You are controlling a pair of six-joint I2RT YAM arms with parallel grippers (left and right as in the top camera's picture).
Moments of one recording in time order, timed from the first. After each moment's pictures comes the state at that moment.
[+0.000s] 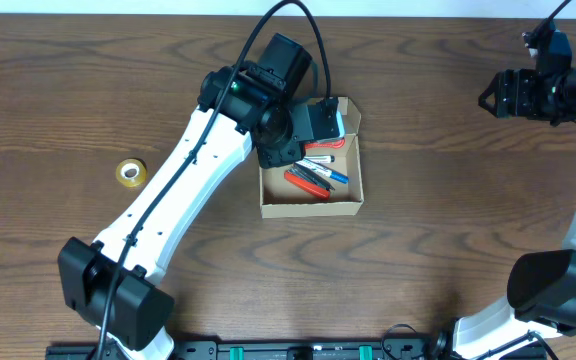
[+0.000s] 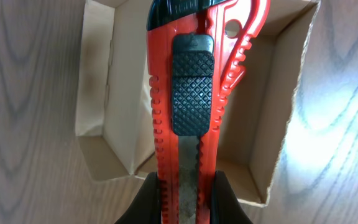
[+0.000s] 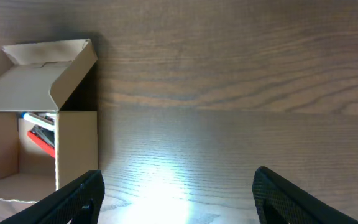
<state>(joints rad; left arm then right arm) -0.56 1.81 1.80 -1.20 0.14 0.85 -0.31 1.79 1.96 -1.38 -0.31 -0.22</state>
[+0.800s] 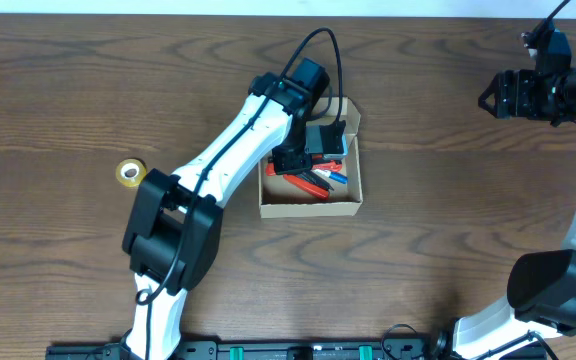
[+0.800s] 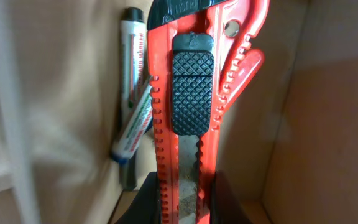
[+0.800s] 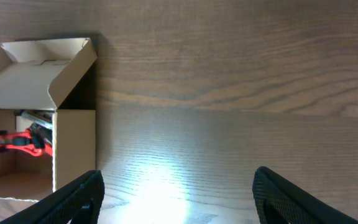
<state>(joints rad) -0.58 2.12 1.80 -1.15 0.14 0.90 -0.31 1.79 1.96 -1.38 -0.31 -0.24</state>
